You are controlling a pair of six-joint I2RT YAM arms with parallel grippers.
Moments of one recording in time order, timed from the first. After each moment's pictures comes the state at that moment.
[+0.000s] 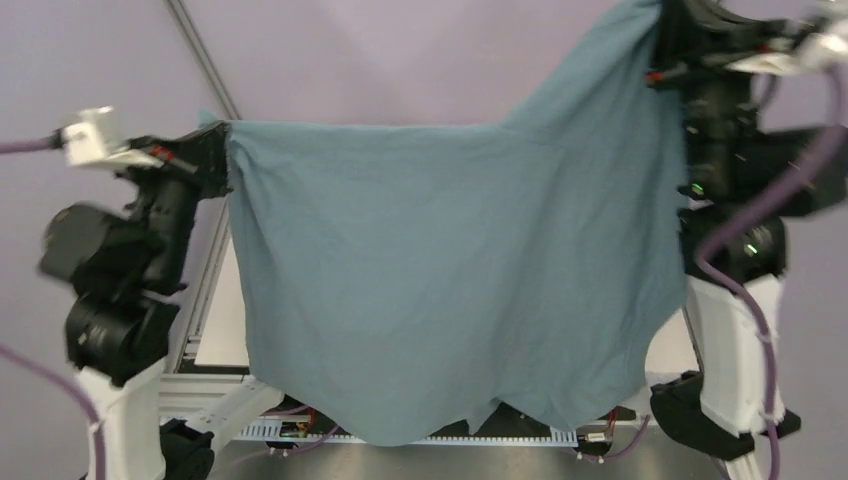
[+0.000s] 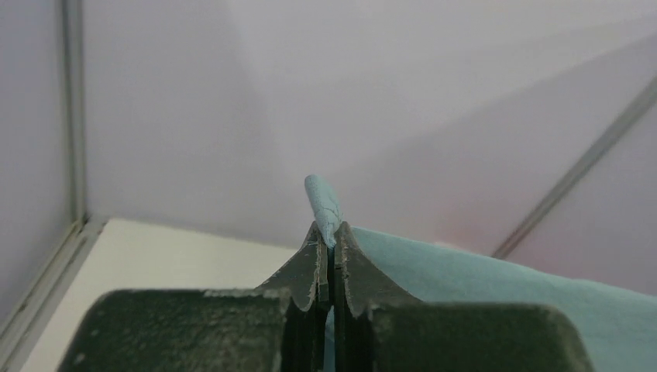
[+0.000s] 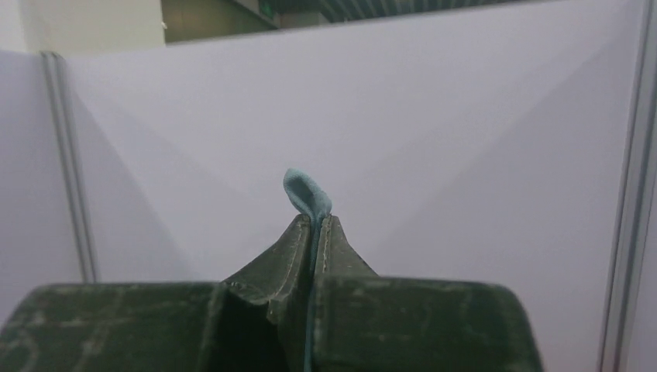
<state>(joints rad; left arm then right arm) -0.37 0.85 1.83 -0.62 -0.21 -0.34 0.37 1.18 2.08 -0.14 0.11 -0.02</state>
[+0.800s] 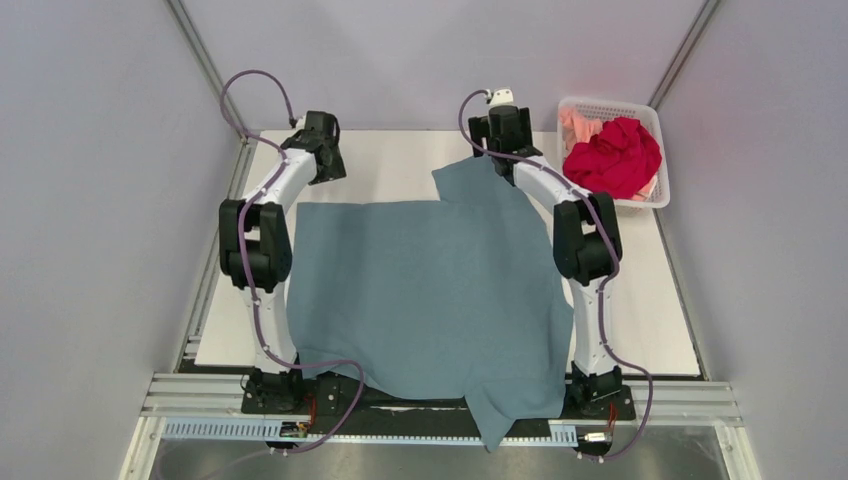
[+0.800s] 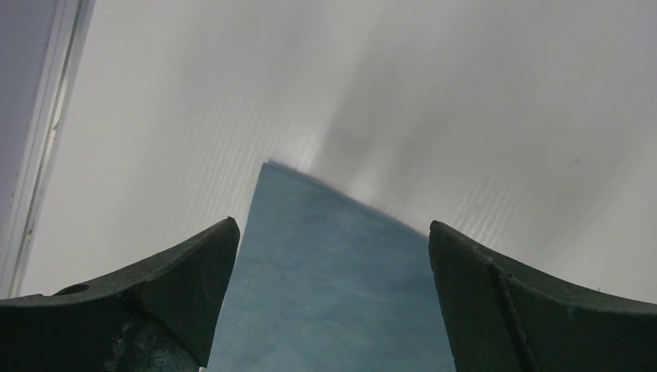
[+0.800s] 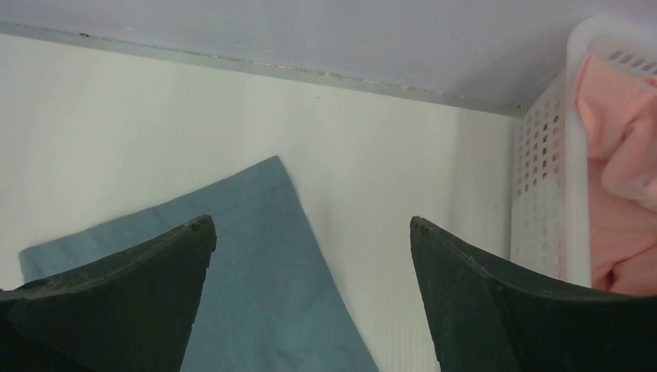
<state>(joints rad) -0.14 2.07 1.73 -0.61 -0.46 -0.36 0.32 2.26 1.84 -0.01 0.36 -0.07</state>
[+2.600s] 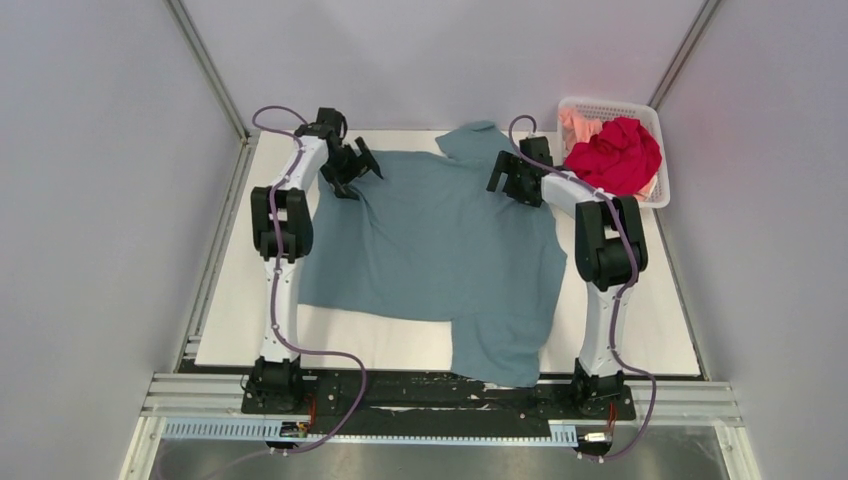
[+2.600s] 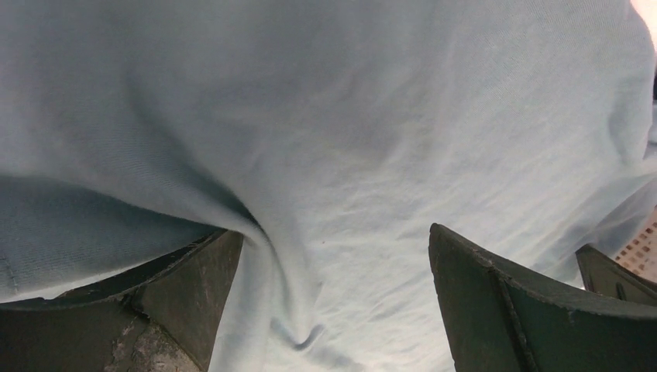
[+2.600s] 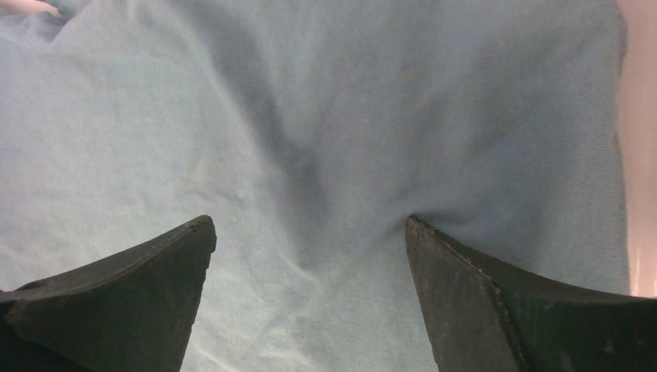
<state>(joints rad) -0.11 2.51 2.28 -0.94 0.28 -0.68 0.19 2.12 1.52 -0.24 -0.02 0.49</state>
